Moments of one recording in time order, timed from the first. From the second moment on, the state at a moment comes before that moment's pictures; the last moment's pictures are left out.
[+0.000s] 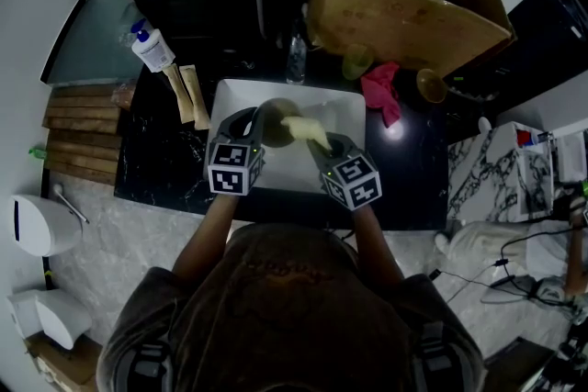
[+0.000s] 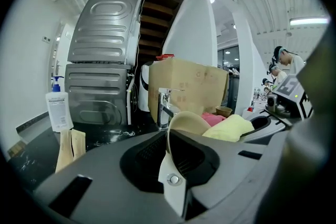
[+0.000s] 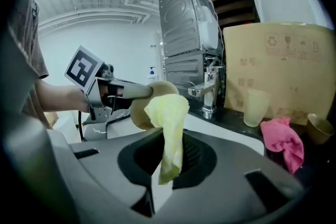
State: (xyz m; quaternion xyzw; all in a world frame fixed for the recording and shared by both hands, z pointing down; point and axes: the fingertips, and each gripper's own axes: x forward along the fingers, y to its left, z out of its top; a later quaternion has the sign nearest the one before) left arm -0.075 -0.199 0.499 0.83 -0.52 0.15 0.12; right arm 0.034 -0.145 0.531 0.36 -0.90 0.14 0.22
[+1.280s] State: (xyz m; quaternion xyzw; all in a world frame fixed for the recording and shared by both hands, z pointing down) left arm -0.093 -0.174 0.366 0.85 -0.51 -0.09 -0.12; right arm 0.078 -0.164 0.435 0.51 -0.86 0.03 -0.01
